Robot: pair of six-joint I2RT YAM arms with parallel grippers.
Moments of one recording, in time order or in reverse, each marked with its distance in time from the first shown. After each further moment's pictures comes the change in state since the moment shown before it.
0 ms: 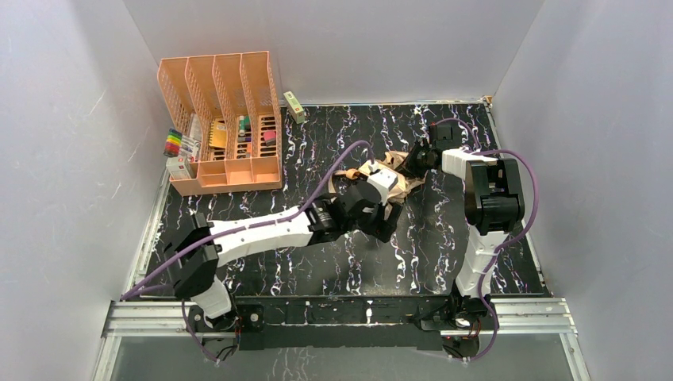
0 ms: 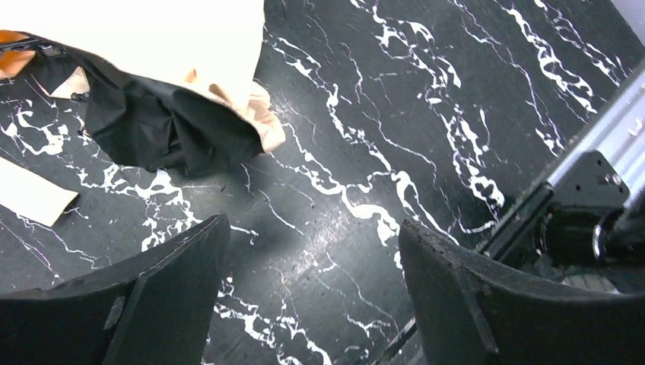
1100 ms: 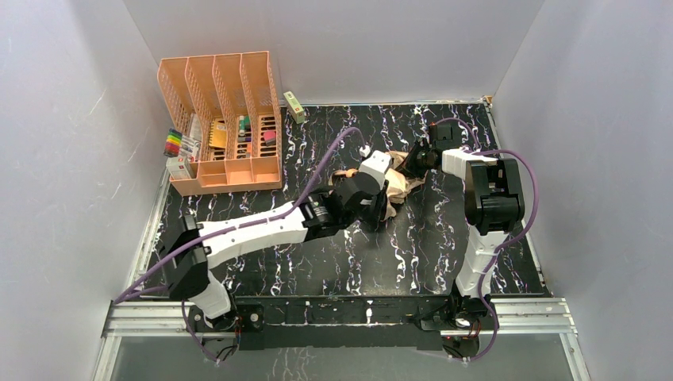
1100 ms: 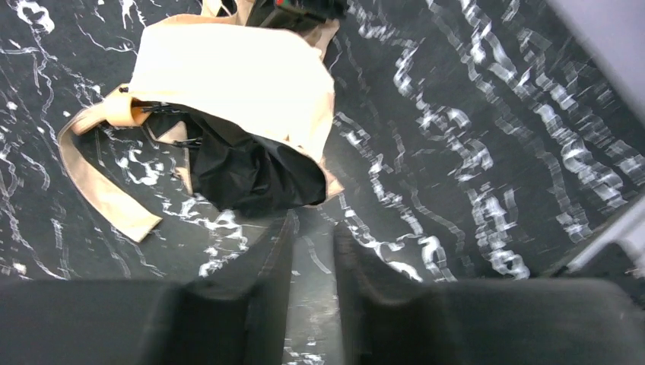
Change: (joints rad) left arm -0.017 0.011 0.082 -0.011 -0.227 0.006; right arm 0.000 0.000 -0.001 0.002 0.000 -0.012
